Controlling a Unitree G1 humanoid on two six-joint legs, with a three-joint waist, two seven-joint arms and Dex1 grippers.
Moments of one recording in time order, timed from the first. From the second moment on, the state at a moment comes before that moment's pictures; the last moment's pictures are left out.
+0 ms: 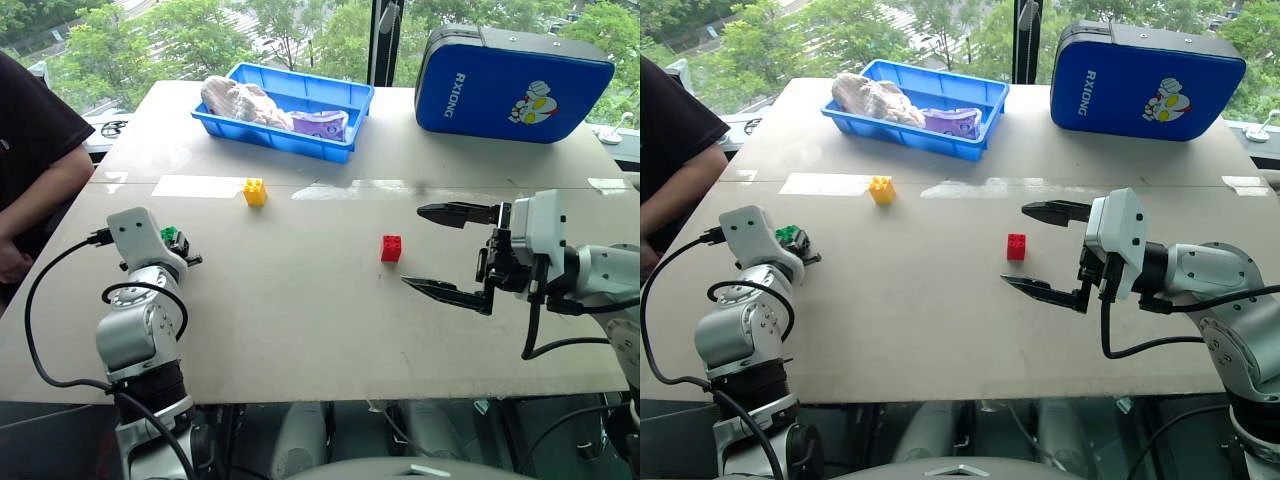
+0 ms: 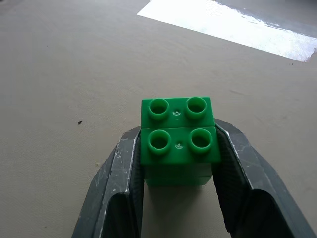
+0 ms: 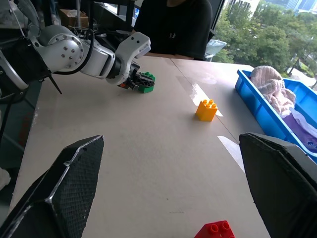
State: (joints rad) left arm -0.32 0.33 0.49 -0.15 -0.22 0.81 0.06; right arm -0.29 -0.72 -0.09 -0.69 0.66 0.57 0.87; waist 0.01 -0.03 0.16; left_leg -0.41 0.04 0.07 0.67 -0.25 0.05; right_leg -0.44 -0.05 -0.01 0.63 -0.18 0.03
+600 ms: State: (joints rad) left arm -0.74 0.65 -0.21 0.41 -0.25 0.18 -1.38; right arm -0.03 -0.76 -0.18 -0.79 0.65 0.59 0.73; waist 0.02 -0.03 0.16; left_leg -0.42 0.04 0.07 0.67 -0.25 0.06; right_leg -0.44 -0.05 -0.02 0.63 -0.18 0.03
